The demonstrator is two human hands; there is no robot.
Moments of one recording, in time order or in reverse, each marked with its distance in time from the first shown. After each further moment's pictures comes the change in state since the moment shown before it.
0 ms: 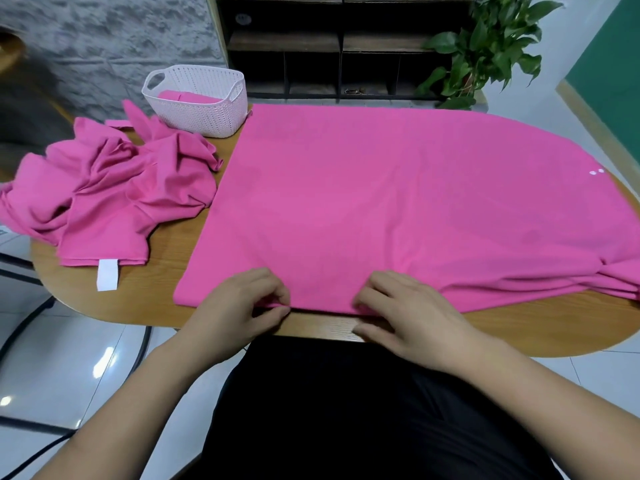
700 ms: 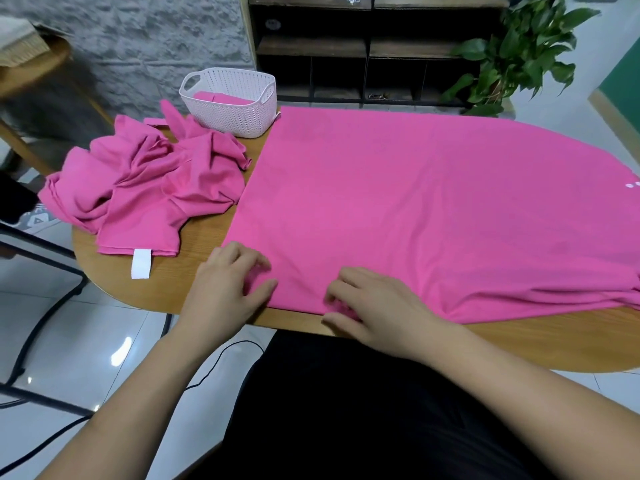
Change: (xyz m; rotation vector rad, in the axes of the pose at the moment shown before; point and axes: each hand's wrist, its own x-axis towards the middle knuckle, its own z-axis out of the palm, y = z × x) left_hand -0.017 -0.033 -0.015 0.268 0.282 -0.275; right_hand 0.061 -0.037 0.020 0.053 -0.019 -0.078
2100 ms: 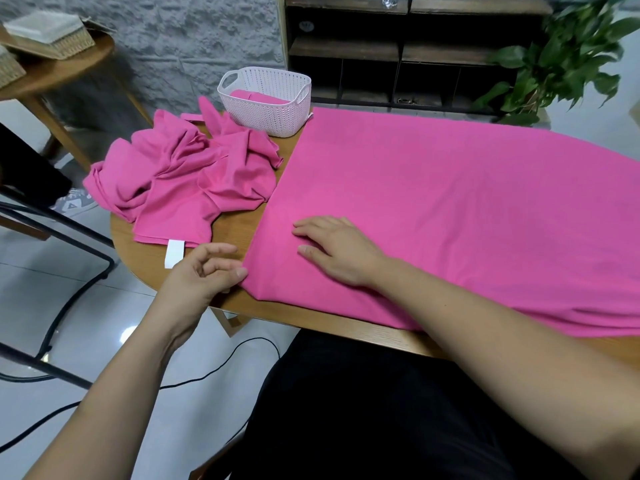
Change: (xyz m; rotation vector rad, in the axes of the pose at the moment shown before) left_hand -0.021 -0.058 -0.038 -1.097 0.020 -0.600; right_hand 0.146 0.026 0.039 0.086 0.024 -0.026
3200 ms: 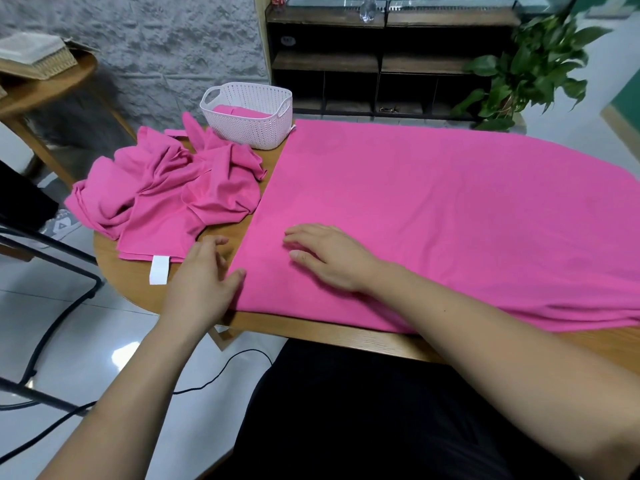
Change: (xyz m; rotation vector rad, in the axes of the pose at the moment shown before) left_hand 0.022 0.011 0.033 0.954 0.212 0.305; right_hand -0.010 0.003 -0.016 0.062 -0.035 0.001
